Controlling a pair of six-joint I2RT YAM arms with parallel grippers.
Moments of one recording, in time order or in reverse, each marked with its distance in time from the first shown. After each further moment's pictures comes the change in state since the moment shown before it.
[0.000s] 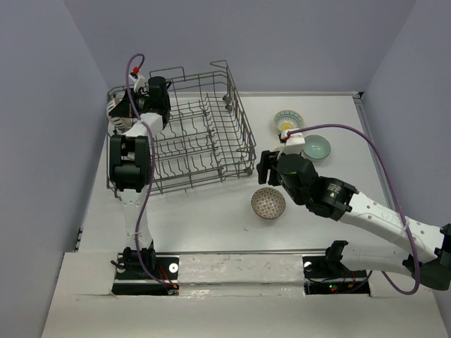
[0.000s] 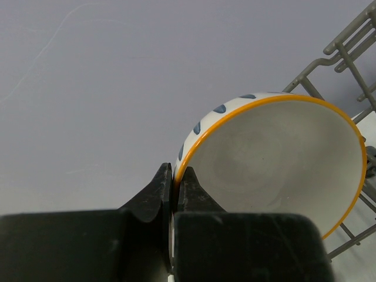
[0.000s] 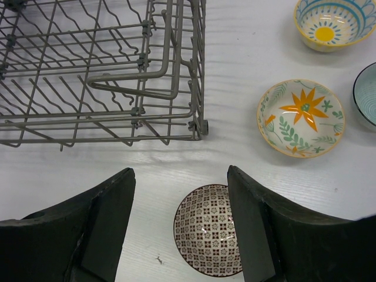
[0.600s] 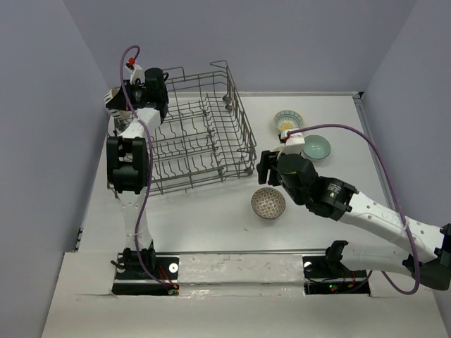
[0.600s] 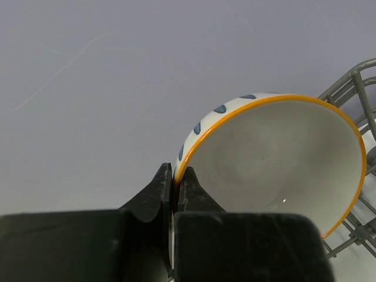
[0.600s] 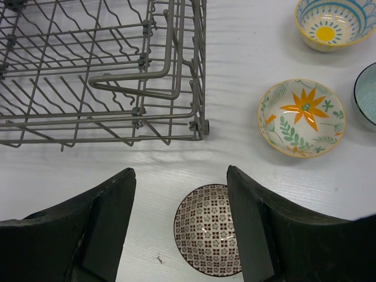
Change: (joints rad) left arm 0.000 -0.037 0.067 -0.053 0.039 -0.060; right arm 0.000 0.001 0.000 0.000 -0.002 0.000
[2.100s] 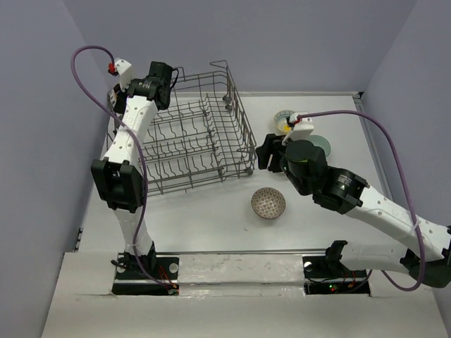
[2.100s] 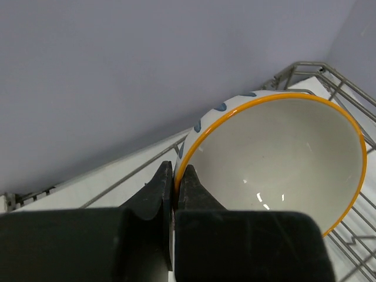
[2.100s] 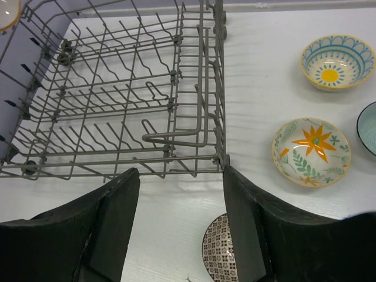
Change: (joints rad) left arm -0.137 -0.302 0.208 -1.352 0.254 -1.409; right arm 0.000 0.044 0.212 -0.032 0.013 0.000
